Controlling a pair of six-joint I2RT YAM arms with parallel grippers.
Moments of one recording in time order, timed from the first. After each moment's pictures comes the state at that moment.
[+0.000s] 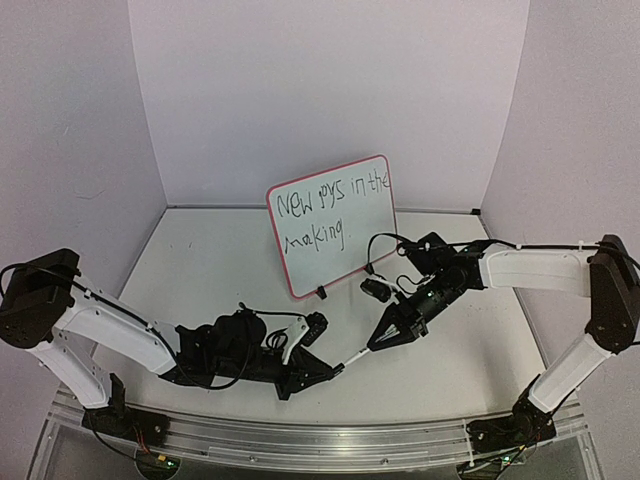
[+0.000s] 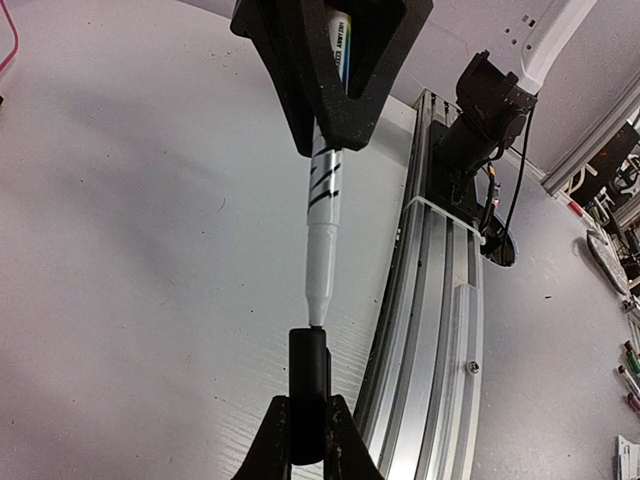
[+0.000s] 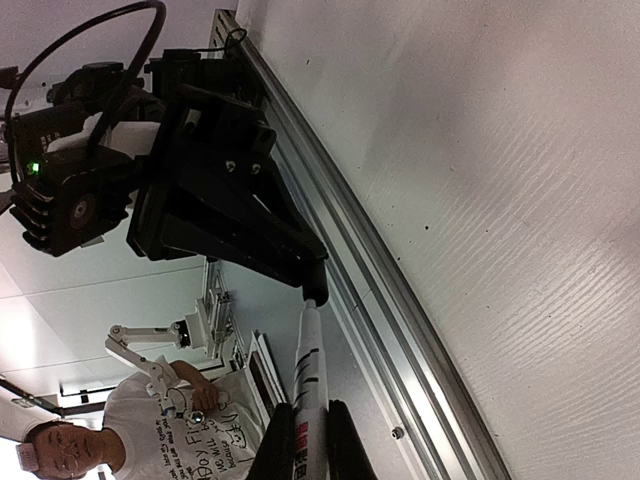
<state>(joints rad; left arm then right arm) -1.28 1.56 0.59 0.58 0.16 -0.34 0.67 1.57 0.99 -0.63 -1.06 0.27</state>
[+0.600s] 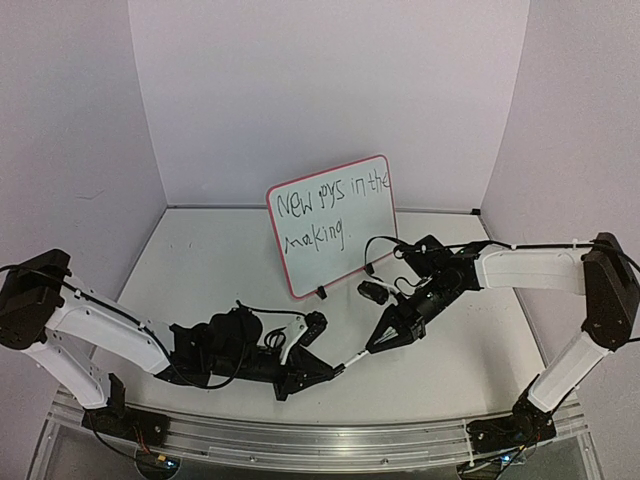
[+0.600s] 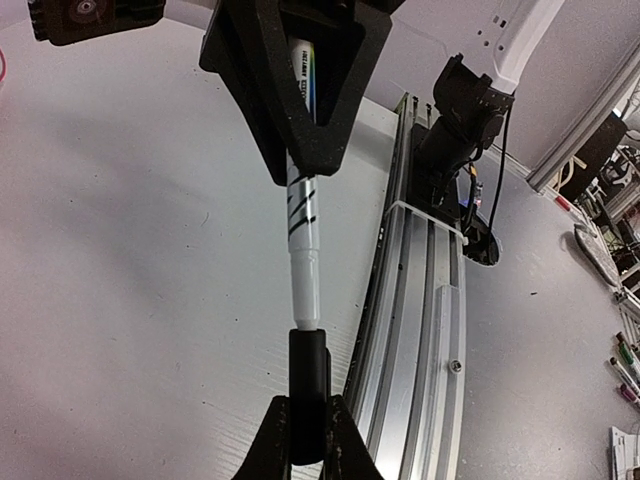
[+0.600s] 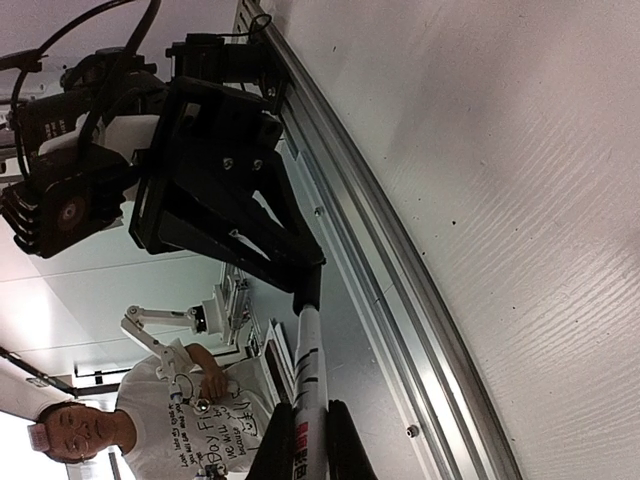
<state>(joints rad) -1.29 1.52 0.59 0.56 0.18 -0.31 0.67 1.60 0.99 -0.63 -1.13 0.24</state>
